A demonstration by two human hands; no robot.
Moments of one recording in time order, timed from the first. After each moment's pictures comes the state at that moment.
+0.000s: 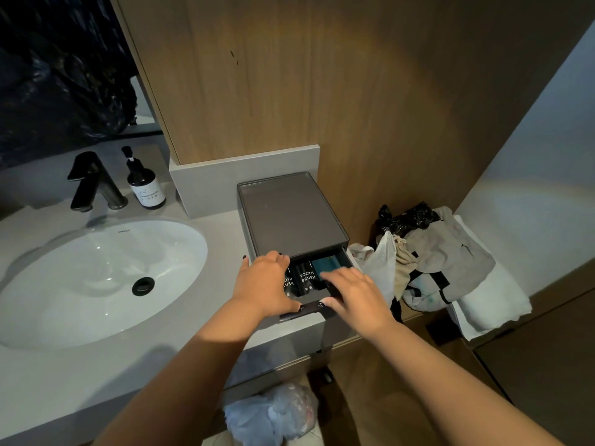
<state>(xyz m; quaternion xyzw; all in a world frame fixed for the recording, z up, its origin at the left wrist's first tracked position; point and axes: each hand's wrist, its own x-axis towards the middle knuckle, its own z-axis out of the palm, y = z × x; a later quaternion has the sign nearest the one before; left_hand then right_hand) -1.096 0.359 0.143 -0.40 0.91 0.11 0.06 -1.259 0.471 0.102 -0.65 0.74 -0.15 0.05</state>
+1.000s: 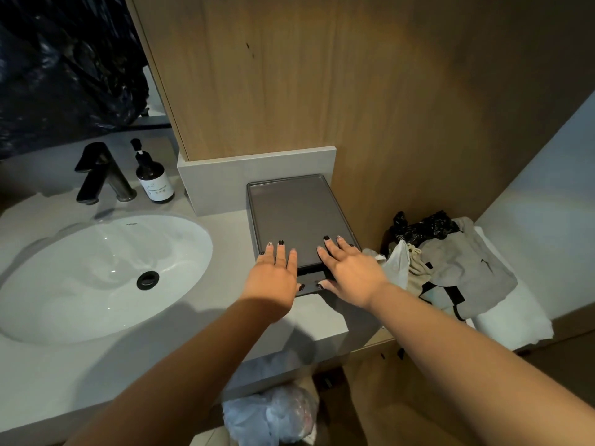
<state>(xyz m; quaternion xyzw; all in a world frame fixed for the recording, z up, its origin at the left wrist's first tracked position) -1.119 0.336 0.123 -0.39 0.90 -0.01 0.16 -1.284 0.396 0.131 -0.71 0.70 0.10 0.03</state>
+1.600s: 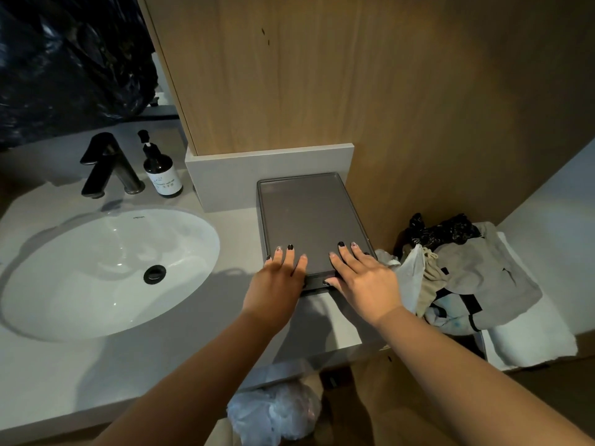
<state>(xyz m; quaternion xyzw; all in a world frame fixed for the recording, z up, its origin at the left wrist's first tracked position) -1.110 0.330 0.111 -0.38 0.92 -0.05 0.07 -1.292 0.389 0.093 -0.69 0.71 -0.04 -0.10</state>
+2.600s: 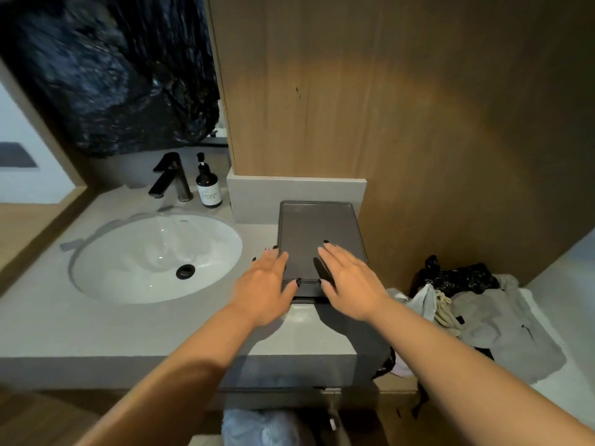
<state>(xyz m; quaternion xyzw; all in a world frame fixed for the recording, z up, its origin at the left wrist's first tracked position) -1.087 0.369 0.152 -0.52 0.84 0.13 -0.09 -1.283 0.397 0.157 -0.78 0.62 -0.09 0.05</state>
